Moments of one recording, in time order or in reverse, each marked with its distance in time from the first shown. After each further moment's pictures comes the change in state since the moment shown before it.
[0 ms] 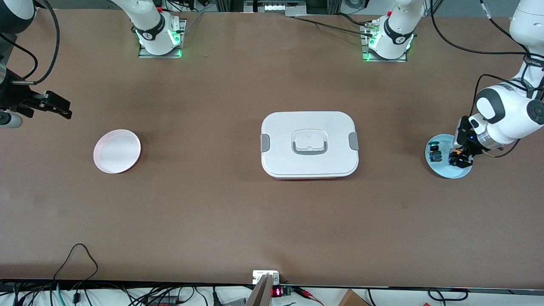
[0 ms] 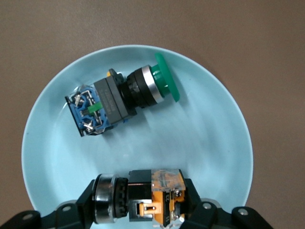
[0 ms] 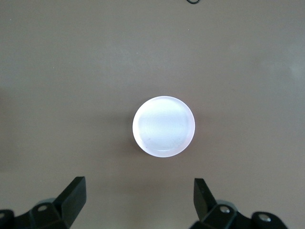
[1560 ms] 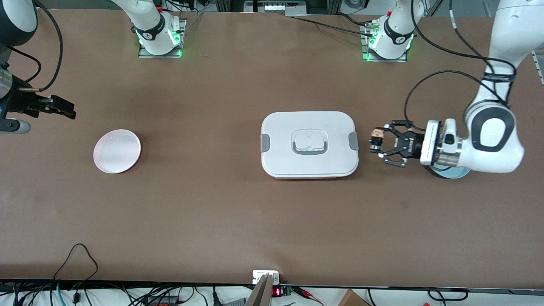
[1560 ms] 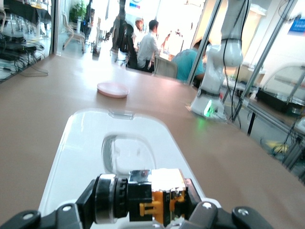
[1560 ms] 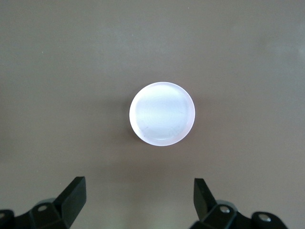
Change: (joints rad) left arm -0.325 0.049 -0.060 0.397 -1.097 -1.087 -0.345; right arm -0.016 0.039 0.002 0.006 0.000 -0.047 0.000
